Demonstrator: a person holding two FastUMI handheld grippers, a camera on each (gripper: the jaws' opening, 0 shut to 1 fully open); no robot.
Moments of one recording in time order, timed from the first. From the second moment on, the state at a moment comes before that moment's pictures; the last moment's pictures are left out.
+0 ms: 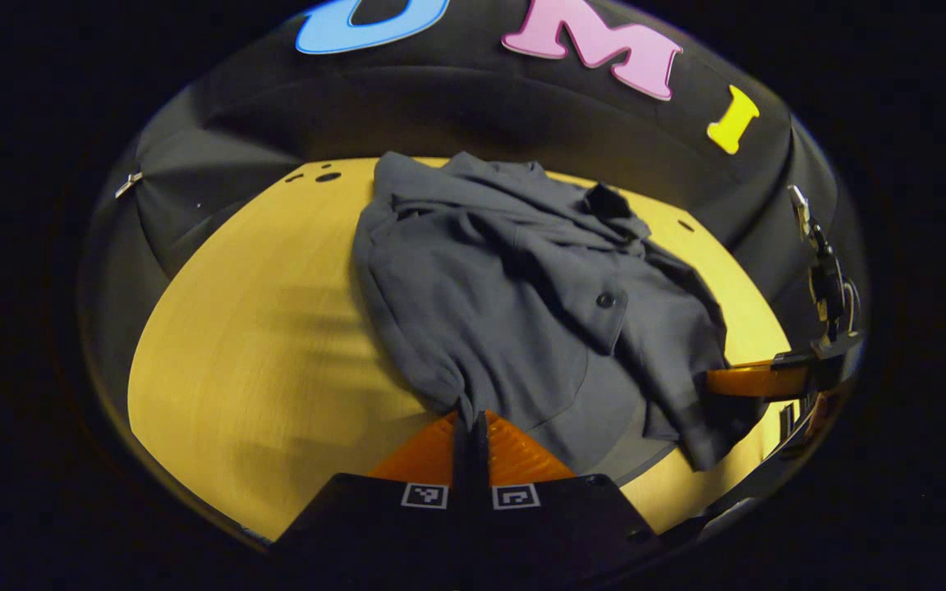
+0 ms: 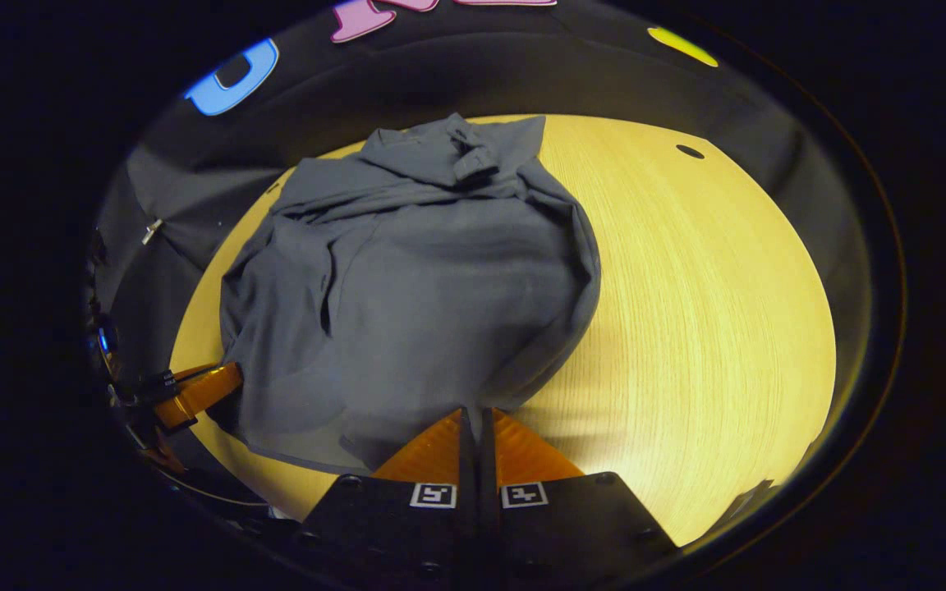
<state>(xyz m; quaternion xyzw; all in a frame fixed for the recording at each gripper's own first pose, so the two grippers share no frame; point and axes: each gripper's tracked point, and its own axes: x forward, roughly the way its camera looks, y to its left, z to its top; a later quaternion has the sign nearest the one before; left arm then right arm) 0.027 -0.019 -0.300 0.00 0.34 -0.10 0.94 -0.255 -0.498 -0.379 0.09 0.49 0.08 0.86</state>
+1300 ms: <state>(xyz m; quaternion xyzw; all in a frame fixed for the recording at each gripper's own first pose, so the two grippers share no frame) 0.174 -0.018 -0.117 -0.06 0.14 -0.10 0.98 -0.053 -0.479 -0.237 0.11 0.28 0.13 0.95</state>
